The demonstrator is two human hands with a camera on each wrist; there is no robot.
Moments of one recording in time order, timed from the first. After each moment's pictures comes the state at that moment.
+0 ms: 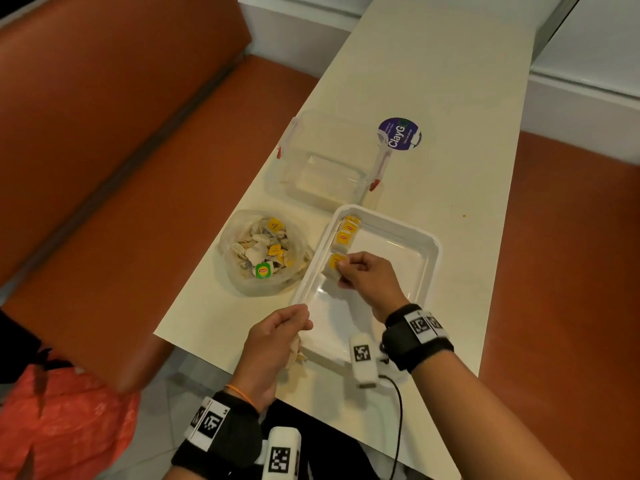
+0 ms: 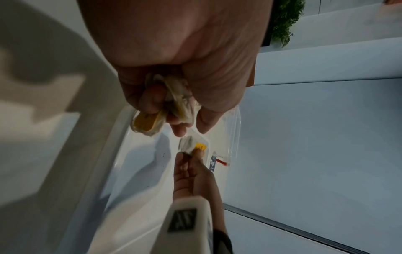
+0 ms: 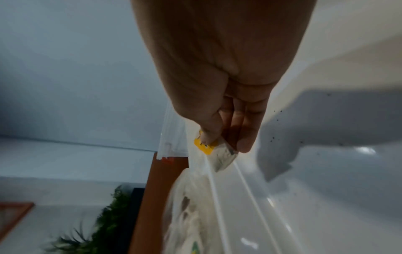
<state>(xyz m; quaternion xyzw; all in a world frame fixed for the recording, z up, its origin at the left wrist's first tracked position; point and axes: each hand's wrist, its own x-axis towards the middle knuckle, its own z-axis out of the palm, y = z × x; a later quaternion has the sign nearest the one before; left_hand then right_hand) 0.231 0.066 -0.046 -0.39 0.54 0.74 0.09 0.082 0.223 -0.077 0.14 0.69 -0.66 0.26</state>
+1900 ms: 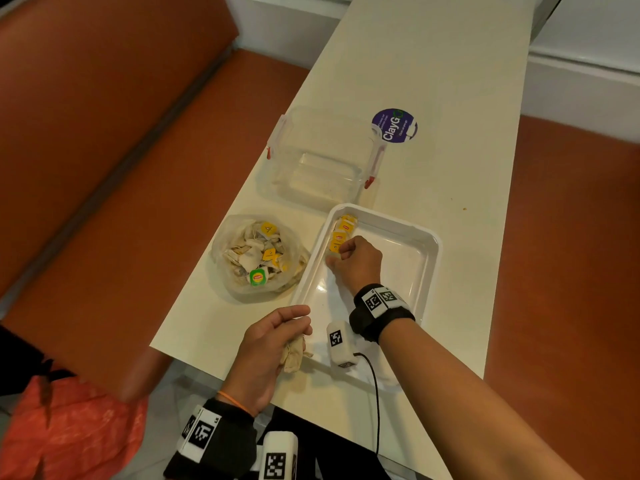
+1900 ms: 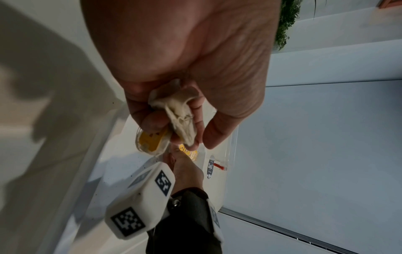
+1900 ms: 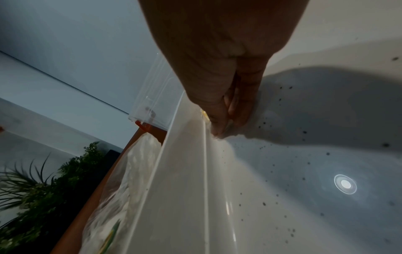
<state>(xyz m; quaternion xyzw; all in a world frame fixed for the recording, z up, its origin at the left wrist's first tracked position) 0.219 0.059 -0.038 -0.36 0.52 0.77 0.13 0.044 0.193 -0.124 0.14 0.84 -0.49 0.15</state>
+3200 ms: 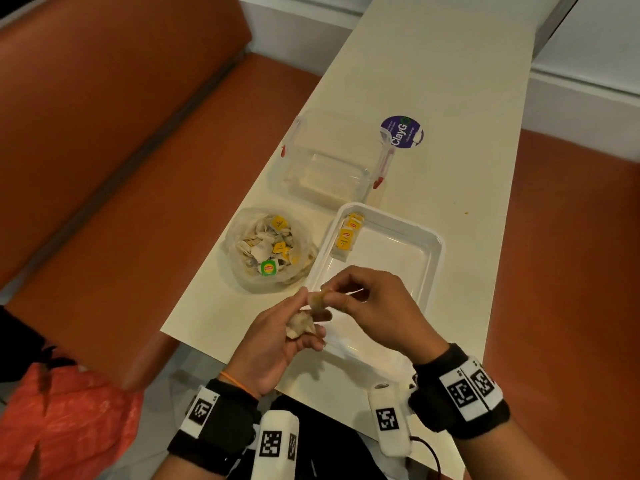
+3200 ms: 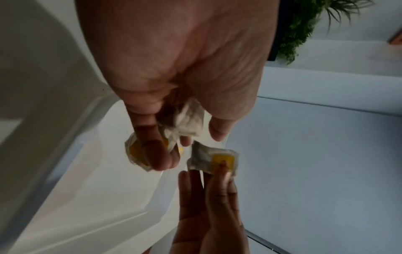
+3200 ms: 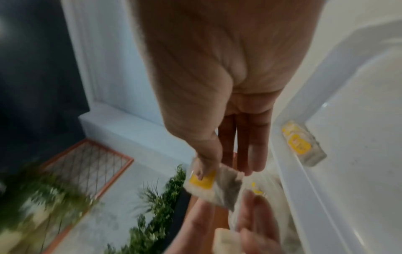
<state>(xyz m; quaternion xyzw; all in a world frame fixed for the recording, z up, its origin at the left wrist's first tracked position) 0.219 0.055 -0.015 -0.30 0.44 0.83 0.16 0.140 0.232 0.014 -0.15 0.81 -0.52 0.23</state>
